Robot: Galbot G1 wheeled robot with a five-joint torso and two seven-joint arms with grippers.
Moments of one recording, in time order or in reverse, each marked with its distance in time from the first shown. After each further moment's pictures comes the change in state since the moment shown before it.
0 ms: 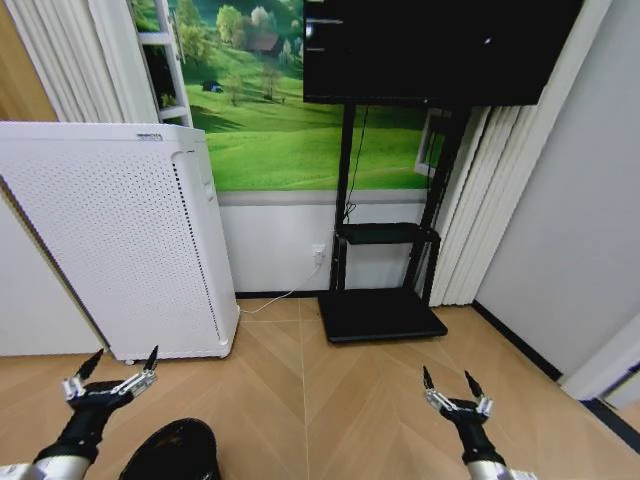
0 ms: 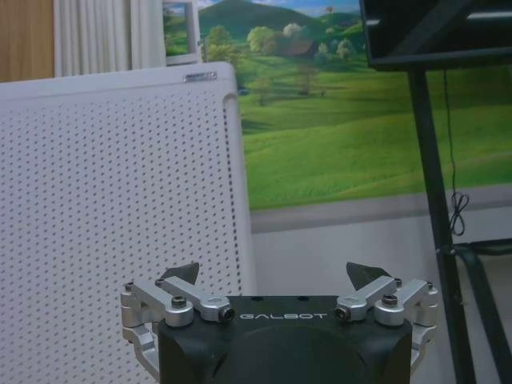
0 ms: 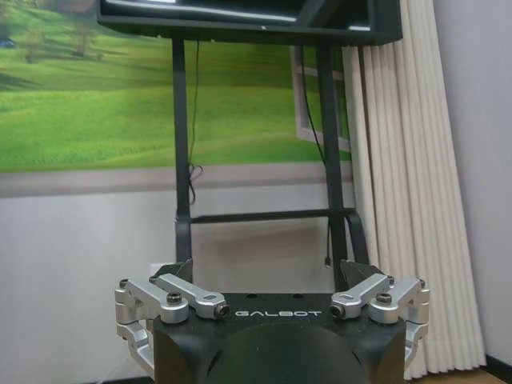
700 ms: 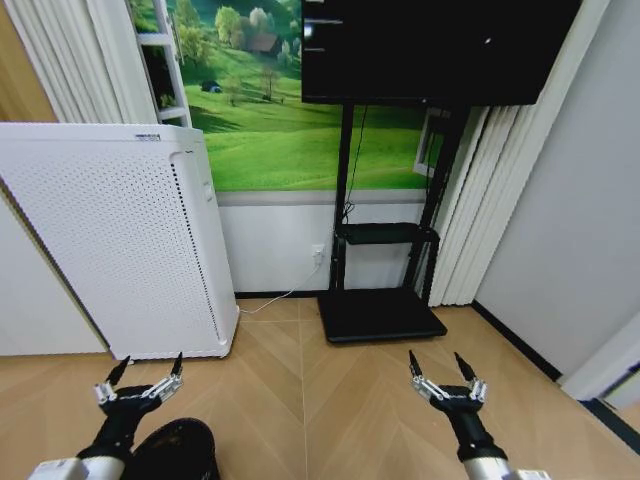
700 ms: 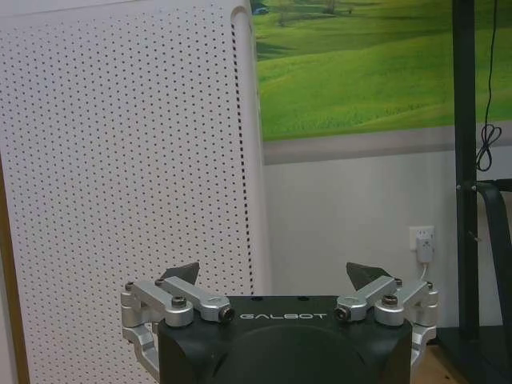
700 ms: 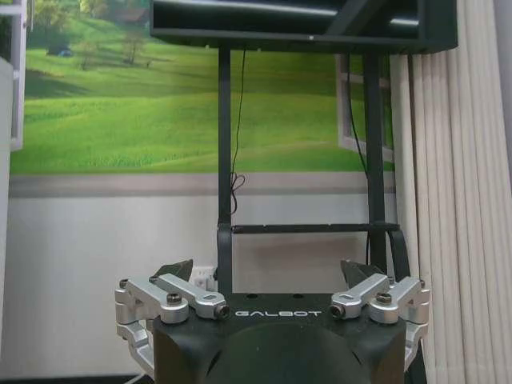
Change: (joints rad) left arm 0.015 -0.030 0.187 -0.045 0.133 0.162 -0.176; right arm -0.076 -0.024 -0.052 0.214 -0.069 -0.141 0.020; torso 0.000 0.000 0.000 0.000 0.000
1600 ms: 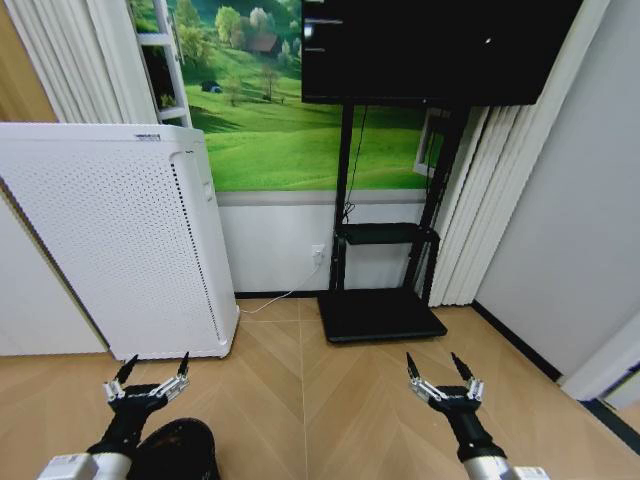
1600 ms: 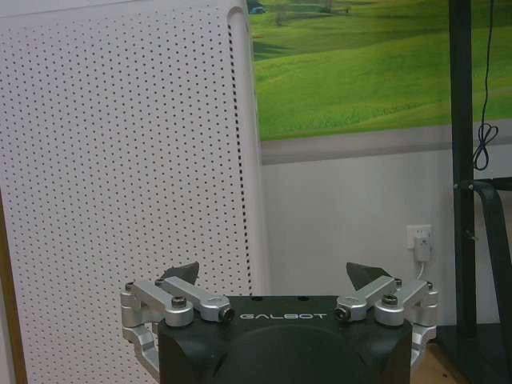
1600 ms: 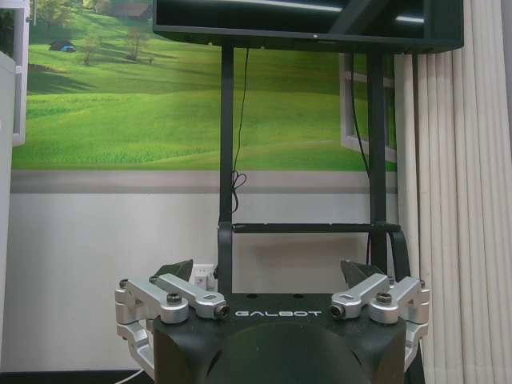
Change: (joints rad) left arm -0.002 0.003 -0.001 0.004 0.001 0.003 0.006; right arm 0.001 -0.001 0.006 -0.002 -0.002 -0.006 -0.006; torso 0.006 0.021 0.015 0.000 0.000
